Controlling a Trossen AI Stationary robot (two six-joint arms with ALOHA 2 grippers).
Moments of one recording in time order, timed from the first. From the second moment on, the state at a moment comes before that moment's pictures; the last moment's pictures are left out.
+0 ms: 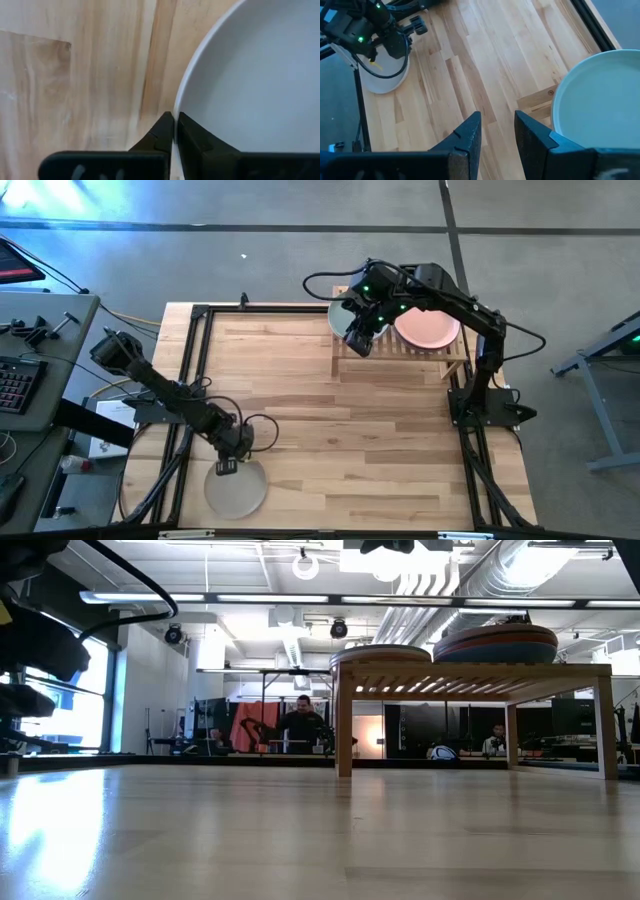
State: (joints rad) left arm -0.59 1.37 0.60 -0.59 0.14 -0.77; right arm -0.25 1.84 2.36 -1.47 -0.16 0.18
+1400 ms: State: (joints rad) left arm 0.28 1.37 1.26 -1.00 -0.12 -0.57; right arm -0.42 1.84 2.36 -1.44 0.08 0.17
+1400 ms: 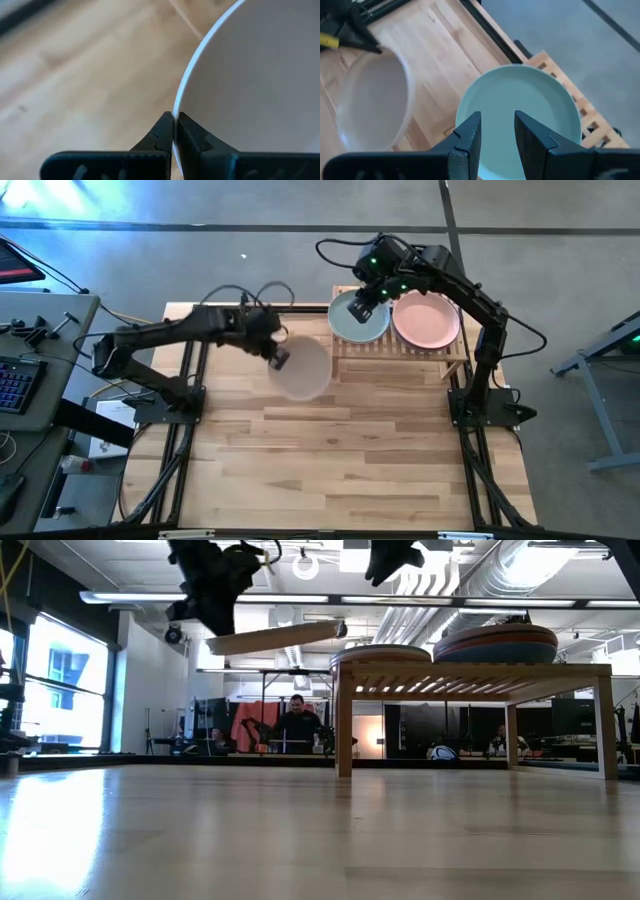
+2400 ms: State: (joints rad) left arm 0.41 1.37 1.44 -0.84 -0.28 -0.31; right arm -0.30 1.88 2.35 -1.33 0.13 0.27
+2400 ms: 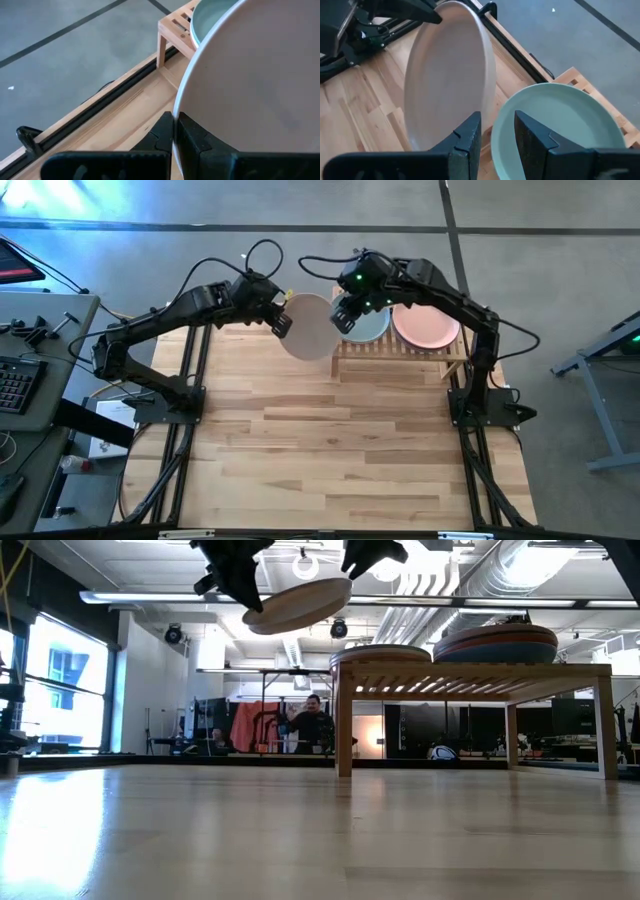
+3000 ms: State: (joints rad) left arm 0.41 1.37 1.44 -0.84 -0.28 -0.28; right arm -0.27 1.94 2.35 -1.36 0.16 0.31
